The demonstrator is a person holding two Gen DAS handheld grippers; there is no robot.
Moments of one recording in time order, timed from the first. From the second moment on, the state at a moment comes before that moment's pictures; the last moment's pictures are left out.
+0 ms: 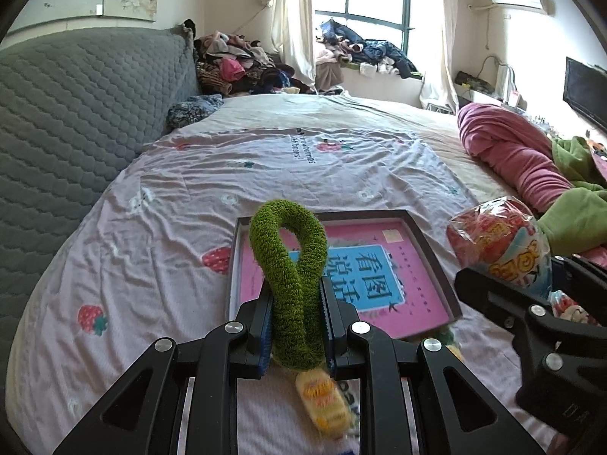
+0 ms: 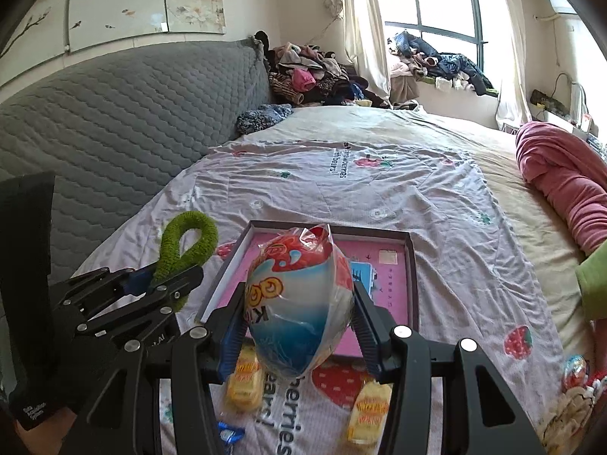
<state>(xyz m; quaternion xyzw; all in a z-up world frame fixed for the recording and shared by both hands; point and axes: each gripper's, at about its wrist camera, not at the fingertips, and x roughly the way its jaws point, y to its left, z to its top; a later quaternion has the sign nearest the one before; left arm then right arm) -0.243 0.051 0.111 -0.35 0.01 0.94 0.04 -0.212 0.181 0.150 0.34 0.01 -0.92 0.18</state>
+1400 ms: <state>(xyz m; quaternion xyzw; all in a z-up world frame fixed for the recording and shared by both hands) -0.351 0.046 0.022 -0.36 -0.01 0.93 0.05 -0.320 0.170 0.059 0.37 0.00 -0.92 0.10</state>
